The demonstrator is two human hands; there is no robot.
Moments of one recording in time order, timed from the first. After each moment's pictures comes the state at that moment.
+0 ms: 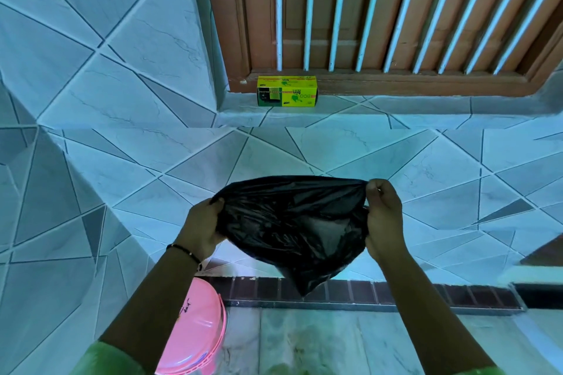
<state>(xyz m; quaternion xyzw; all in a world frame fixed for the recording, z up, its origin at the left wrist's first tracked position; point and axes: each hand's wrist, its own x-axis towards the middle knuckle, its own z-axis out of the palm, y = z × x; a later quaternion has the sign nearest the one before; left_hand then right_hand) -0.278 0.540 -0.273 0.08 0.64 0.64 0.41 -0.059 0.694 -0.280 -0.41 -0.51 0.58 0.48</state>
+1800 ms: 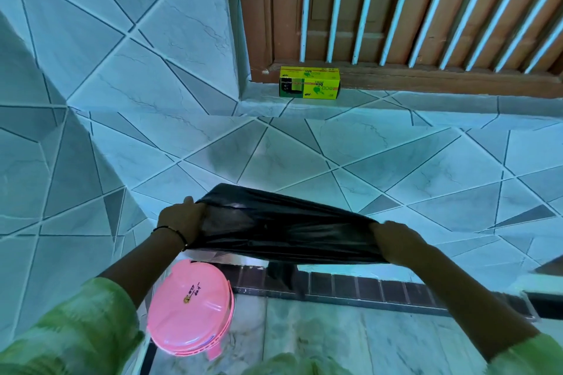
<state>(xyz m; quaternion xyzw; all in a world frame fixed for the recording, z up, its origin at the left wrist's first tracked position) -0.363 0.497 -0.333 0.44 0.89 -0.13 0.03 -0.036 0.700 -0.298 -0.40 -0.89 0.03 -0.21</state>
